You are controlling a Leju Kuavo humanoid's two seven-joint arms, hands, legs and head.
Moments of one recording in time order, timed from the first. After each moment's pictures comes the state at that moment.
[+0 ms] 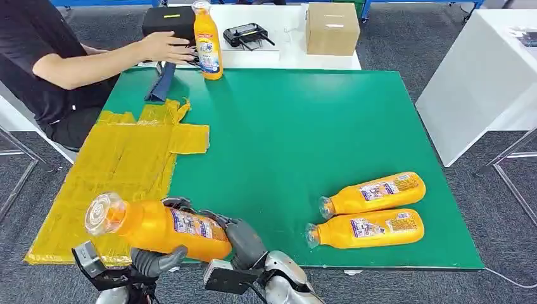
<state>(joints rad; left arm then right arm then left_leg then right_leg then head) 0.19 -0.13 0.00 -1.63 0.10 -0.53 -0.65 -0.28 0.33 0.74 -0.83 0.54 -0.17 -0.47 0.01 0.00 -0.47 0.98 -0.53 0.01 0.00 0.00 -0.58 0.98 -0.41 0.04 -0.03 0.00</state>
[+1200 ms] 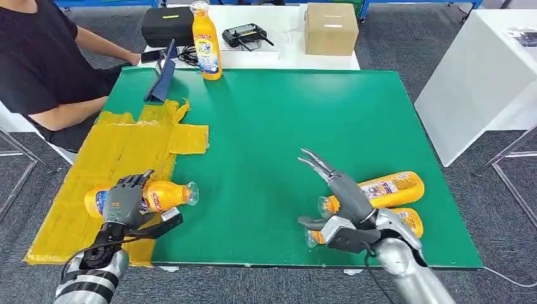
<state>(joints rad) -0.17 0.12 0.10 -1.02 -1.44 0.55 -0.15 -0.27 -0.23 0.47 -1.50 0.38 0.17 -0.40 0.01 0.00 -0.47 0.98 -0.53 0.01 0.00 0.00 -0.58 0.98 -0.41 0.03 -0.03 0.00</state>
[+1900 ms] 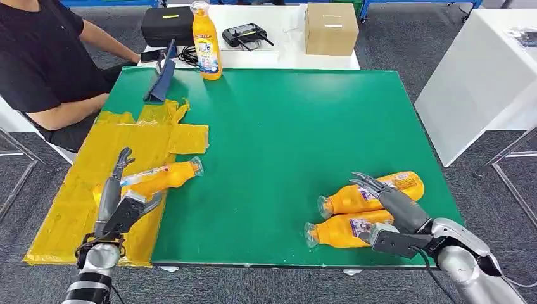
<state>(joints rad) -0.08 0.03 0.18 -1.31 -0.50 0.24 -0.56 -0.25 -0.53 0.47 -1.47 0.37 0.25 -0.33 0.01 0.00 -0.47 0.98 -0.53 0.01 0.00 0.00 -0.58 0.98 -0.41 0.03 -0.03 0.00</state>
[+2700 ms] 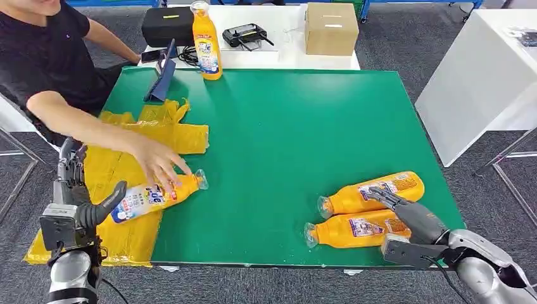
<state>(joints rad) 0.01 -0.05 0.31 -1.61 -0.21 0.12 -0.64 -0.20 -0.64 0.47 -1.46 0.41 0.27 -0.28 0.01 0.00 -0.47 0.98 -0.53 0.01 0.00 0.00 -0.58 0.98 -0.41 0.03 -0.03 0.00</state>
